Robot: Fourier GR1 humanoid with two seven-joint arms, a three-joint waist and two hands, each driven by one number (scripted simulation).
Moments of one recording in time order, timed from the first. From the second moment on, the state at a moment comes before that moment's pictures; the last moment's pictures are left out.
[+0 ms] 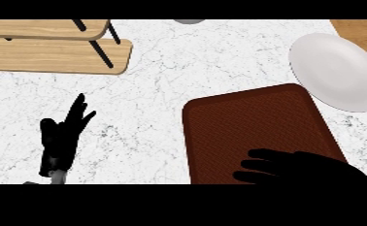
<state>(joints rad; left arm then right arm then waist) 0.01 0.43 -0.30 -1.49 0.28 0.41 0.13 -0.16 -0.93 0.58 -2.09 0.54 0.36 -0.37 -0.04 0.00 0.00</state>
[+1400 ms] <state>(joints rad) -0.06 0.29 -0.23 -1.43 0.14 0.35 0.19 -0.07 -0.76 0.73 -2.07 1.04 0.67 -0.18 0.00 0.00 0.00</state>
